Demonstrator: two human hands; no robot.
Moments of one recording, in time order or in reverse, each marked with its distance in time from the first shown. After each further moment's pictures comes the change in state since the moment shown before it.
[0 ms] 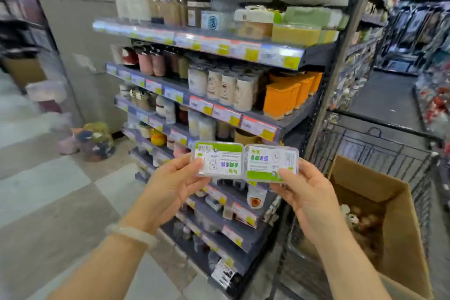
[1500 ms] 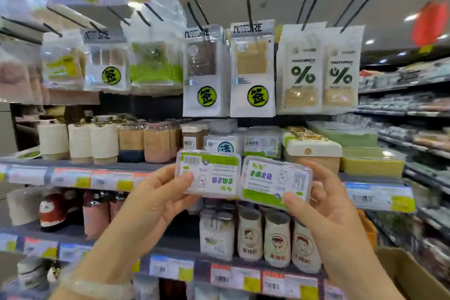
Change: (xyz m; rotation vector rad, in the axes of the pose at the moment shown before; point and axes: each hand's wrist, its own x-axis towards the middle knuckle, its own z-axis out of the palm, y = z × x) left_hand 0.294 0.240 -0.070 0.041 -0.587 0.161; right_hand 0.209 -0.070 0.212 -0.200 0.315 -0.571
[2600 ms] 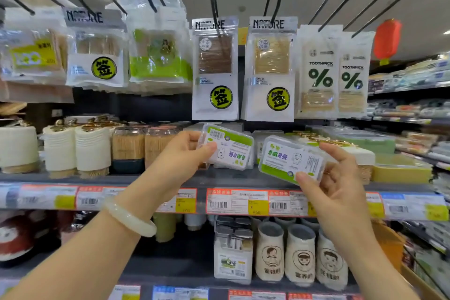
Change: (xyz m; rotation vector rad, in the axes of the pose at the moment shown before) left_hand 0.103 0.018 -0.021 0.491 -0.021 0.036; right_hand 0.045 0.021 0.038 -0.364 0.198 -0.272
